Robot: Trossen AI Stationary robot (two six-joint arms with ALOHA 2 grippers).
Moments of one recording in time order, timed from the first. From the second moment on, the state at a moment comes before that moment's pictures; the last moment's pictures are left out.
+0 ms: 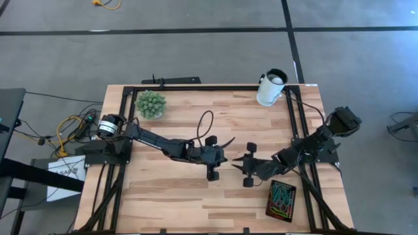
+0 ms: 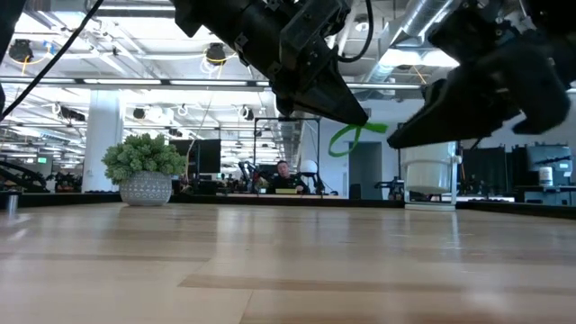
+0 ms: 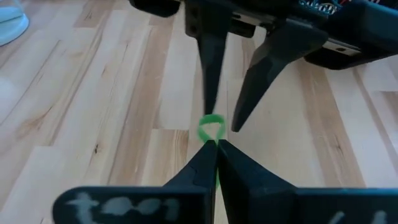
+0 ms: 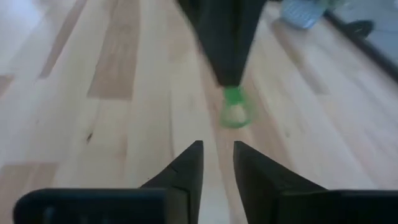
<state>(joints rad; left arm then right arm) -0.20 1.89 1.22 0.06 -0.21 -0.13 0.52 1.53 0.51 0.39 0.63 0.15</state>
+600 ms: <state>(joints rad) -0.20 1.89 1.22 0.06 -0.21 -0.13 0.49 1.53 0.52 0.44 0.71 0.09</state>
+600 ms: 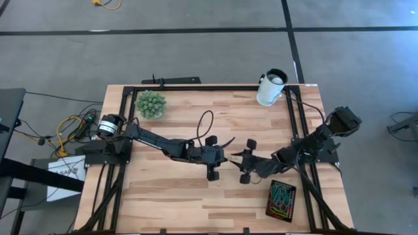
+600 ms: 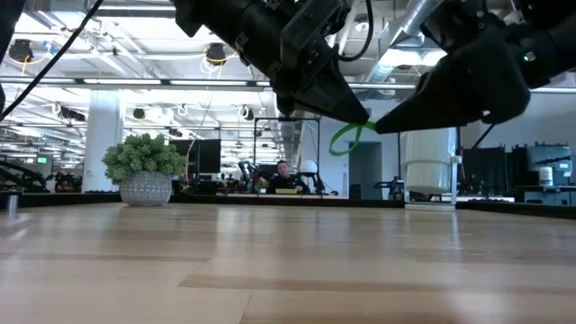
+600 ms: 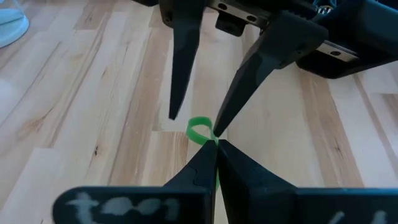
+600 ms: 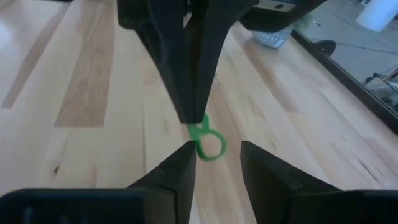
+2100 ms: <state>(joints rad) -0.17 1.89 1.22 0.05 -0.20 -0.14 0.44 1.53 0.52 0.45 0.58 0.11</state>
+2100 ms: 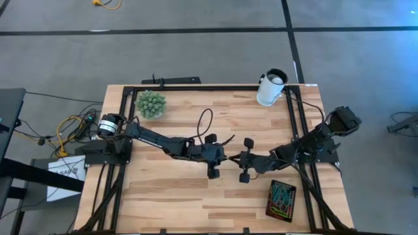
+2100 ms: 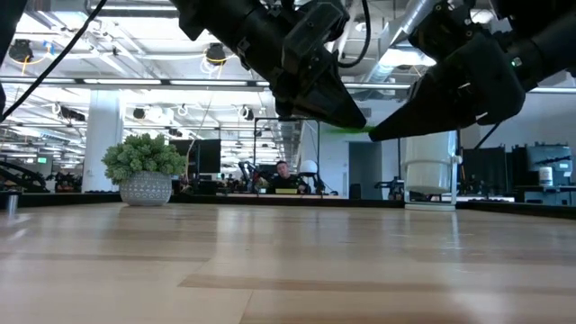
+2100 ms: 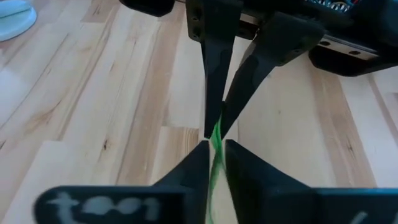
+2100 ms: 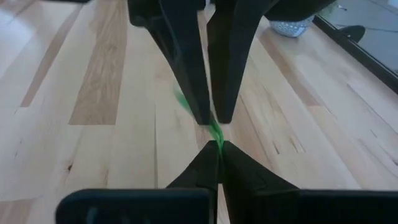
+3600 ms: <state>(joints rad) -0.17 1.89 1.20 -0.12 -0.27 -0.24 1.20 1.31 0.68 -0.44 0.24 1.07</state>
